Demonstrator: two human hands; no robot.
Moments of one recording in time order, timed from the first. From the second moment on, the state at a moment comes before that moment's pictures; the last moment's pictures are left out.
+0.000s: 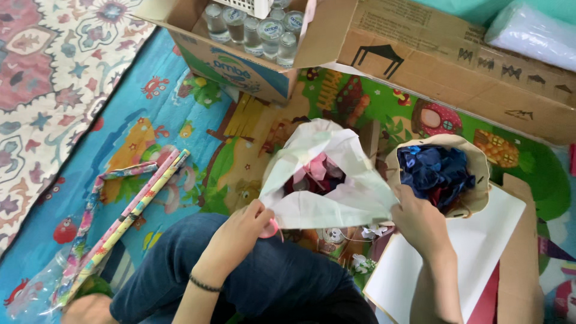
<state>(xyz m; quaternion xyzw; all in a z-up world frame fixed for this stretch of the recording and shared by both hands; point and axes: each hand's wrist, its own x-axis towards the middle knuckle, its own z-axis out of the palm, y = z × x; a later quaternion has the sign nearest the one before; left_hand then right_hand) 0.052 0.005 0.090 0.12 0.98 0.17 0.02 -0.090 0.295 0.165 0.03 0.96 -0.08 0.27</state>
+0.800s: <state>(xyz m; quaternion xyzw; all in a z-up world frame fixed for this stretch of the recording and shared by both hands) 0.097 0.052 0.053 0.12 0.98 0.13 0.05 -0.074 0.306 0.133 -0.28 0.88 0.06 0.37</state>
